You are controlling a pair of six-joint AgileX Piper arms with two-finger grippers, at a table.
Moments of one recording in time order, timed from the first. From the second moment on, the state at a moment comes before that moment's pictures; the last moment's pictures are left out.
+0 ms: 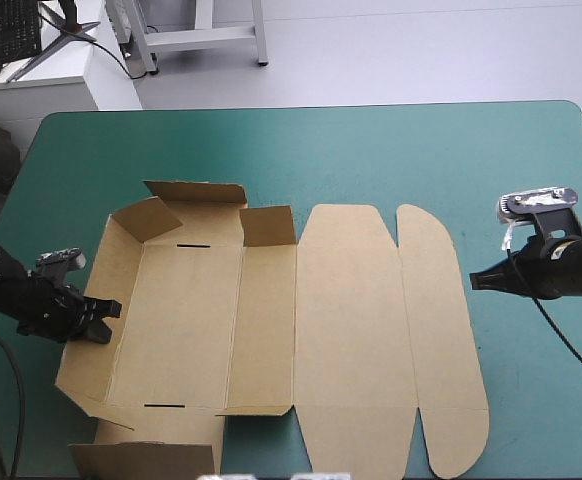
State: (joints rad) left arm 0.35 1.42 -0.92 -0.42 1.21 0.48; right arm 0.01 1.09 -1.11 0.13 1.09 -0.23
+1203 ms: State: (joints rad) left arm -0.33 1.51 -1.27 0.06 0.70 0.72; right arm 0.01 1.09 -1.11 0.13 1.09 -0.23
